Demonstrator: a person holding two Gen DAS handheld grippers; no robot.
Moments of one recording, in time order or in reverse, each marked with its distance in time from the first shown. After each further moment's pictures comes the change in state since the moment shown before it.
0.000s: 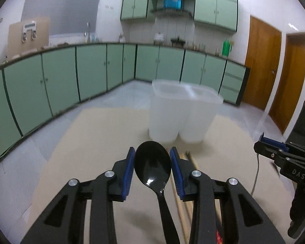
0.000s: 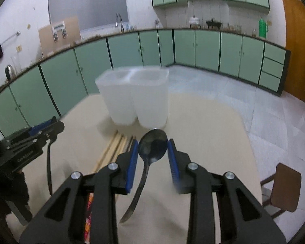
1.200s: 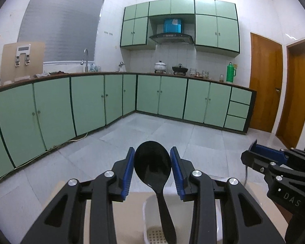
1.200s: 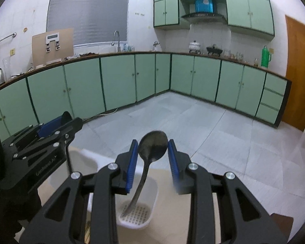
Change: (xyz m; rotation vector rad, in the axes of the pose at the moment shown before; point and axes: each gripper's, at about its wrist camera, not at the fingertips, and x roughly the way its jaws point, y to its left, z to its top) left arm 0.139 -0.001 0.132 0.026 -0.179 0.025; right arm 0.118 -0.023 0.144 -0.082 -0.124 -0.064
